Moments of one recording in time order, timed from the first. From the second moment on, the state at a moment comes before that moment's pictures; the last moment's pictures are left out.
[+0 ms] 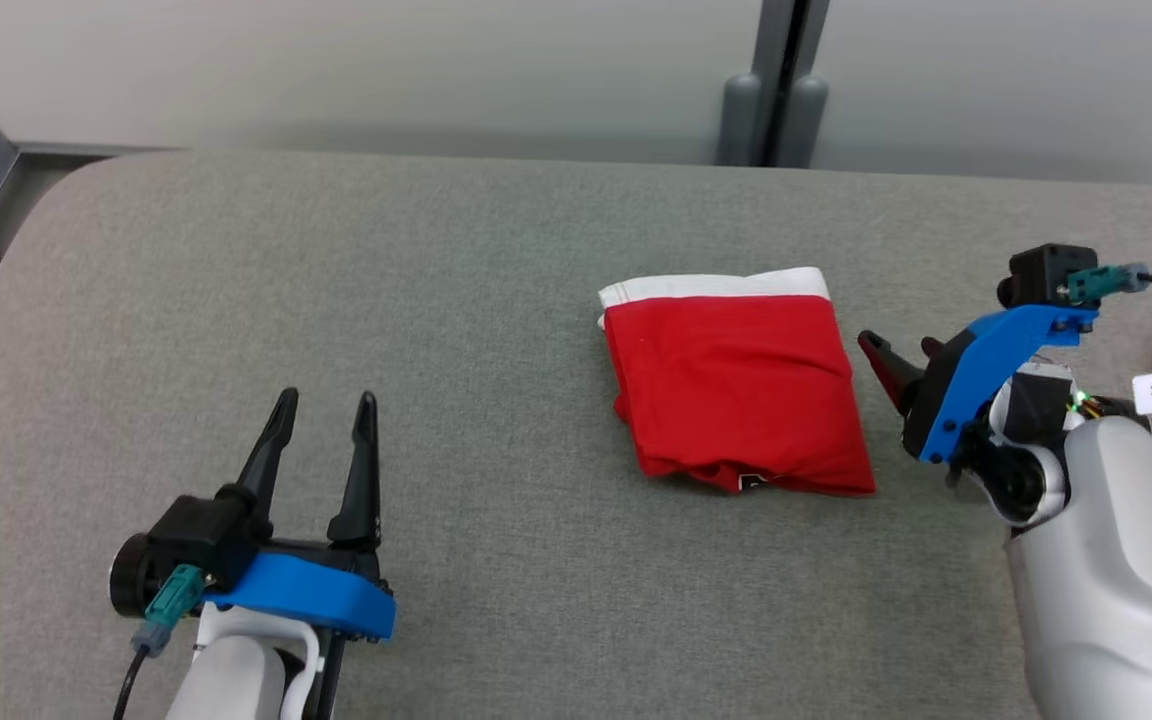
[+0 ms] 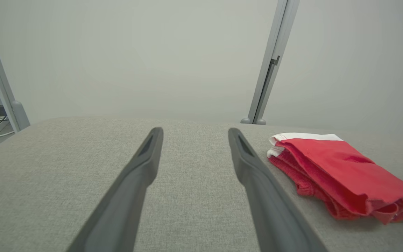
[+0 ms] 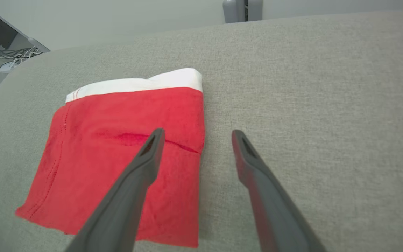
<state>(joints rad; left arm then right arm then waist) -0.19 0.12 -0.15 0.32 -0.27 -0.13 -0.26 -0.58 -0.05 -0.12 0.52 0.26 0.13 0.55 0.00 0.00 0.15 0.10</state>
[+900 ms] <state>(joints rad) -0.21 0.12 -0.14 0.30 -0.28 -0.13 -0.26 -0.85 -0.13 0.23 0.75 0.30 0.13 0.64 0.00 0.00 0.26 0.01</state>
